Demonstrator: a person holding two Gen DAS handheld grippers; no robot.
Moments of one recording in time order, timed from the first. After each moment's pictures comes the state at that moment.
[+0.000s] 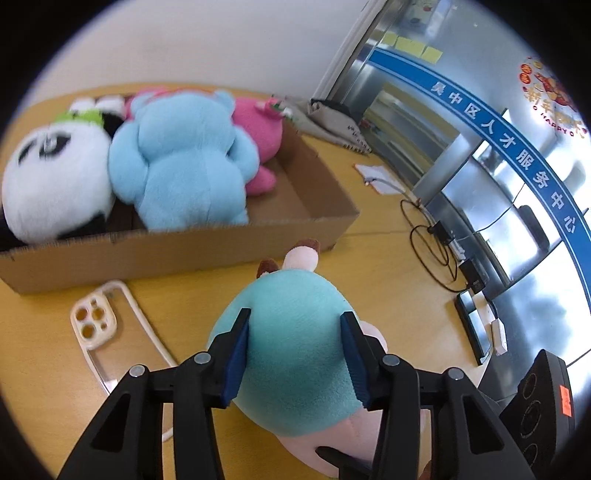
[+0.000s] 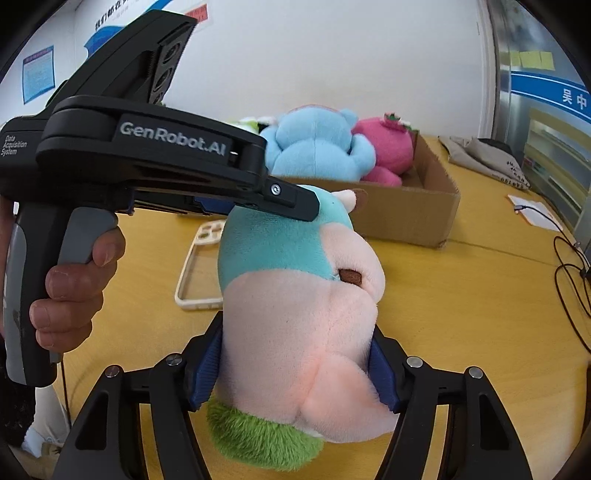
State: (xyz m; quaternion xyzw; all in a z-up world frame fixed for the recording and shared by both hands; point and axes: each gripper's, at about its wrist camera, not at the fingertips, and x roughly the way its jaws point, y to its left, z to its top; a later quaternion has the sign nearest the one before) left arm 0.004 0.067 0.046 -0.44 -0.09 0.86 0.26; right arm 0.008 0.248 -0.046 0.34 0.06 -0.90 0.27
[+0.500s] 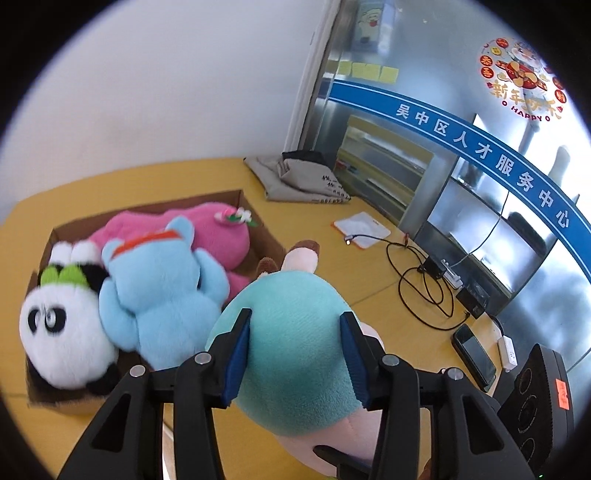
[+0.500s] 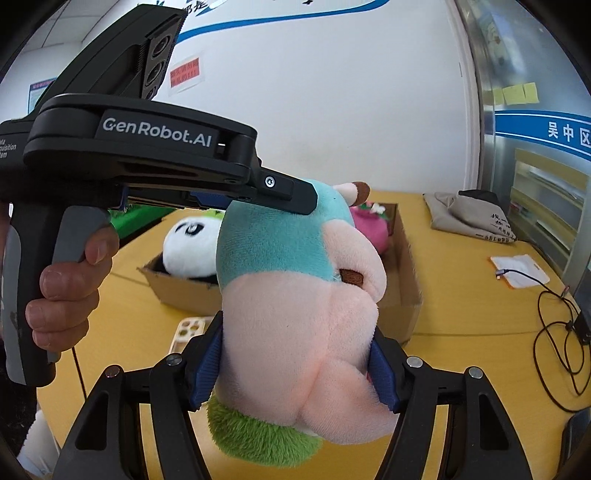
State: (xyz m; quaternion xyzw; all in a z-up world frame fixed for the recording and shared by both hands) left arm -0.038 0.111 0.138 -0.36 -0.01 0.89 0.27; right arm -0.056 0.269 0.019 0.25 0.03 -0.93 0.26
